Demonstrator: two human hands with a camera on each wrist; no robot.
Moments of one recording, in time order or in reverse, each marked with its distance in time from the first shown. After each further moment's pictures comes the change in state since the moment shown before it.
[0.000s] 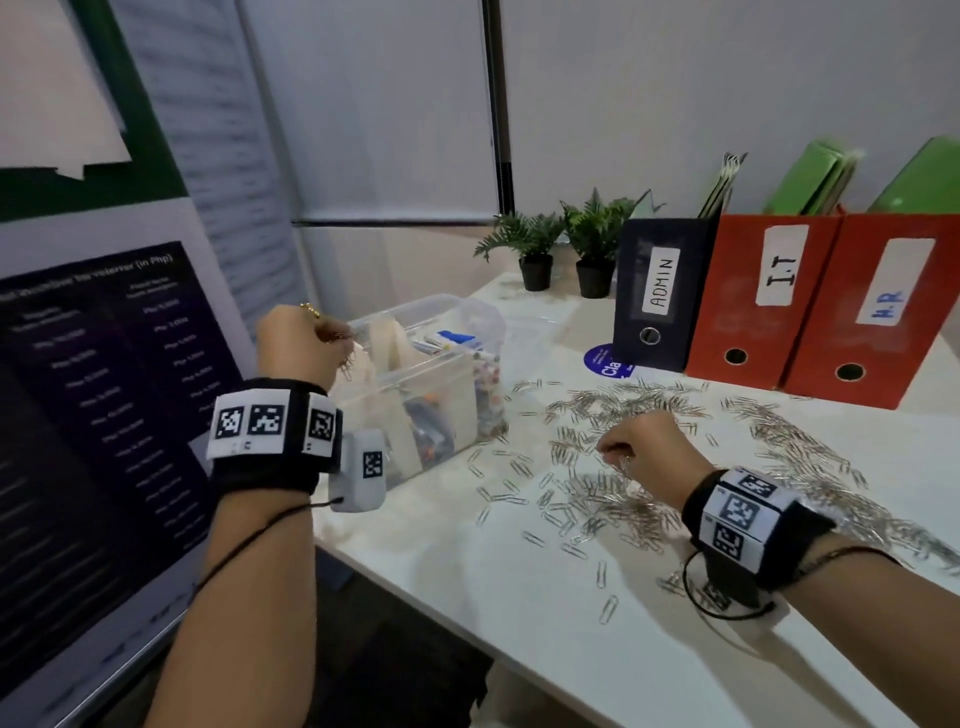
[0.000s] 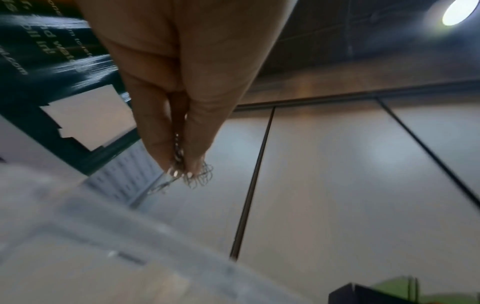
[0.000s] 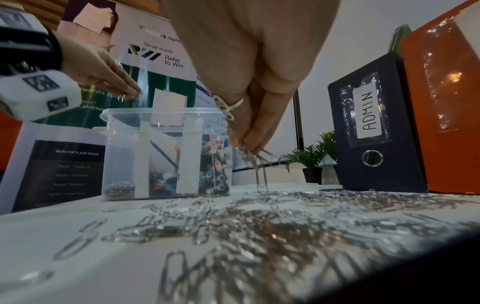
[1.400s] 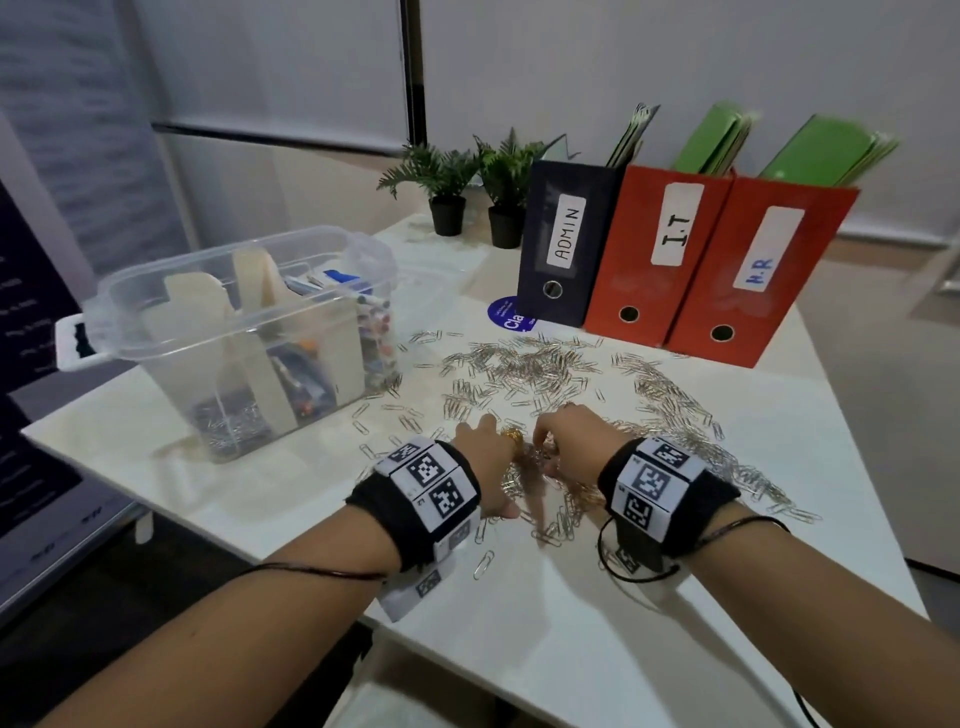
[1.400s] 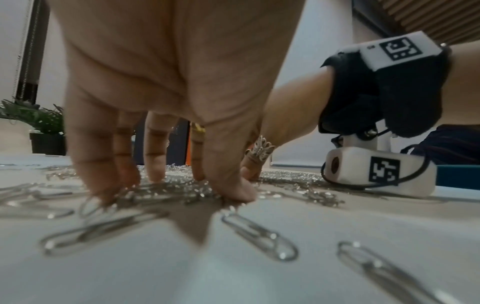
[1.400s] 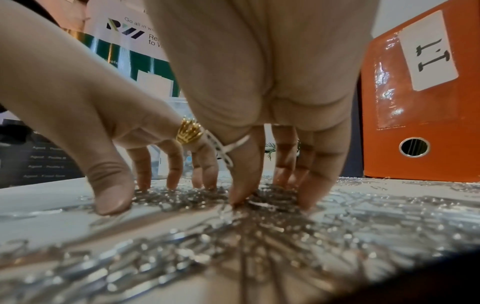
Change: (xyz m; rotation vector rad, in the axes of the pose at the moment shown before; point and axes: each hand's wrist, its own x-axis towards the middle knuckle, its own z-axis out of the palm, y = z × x) left_hand -0.157 0.092 0.172 0.507 -1.030 0.535; right_hand -0.020 0.034 -0.003 -0.312 -0.356 0.208
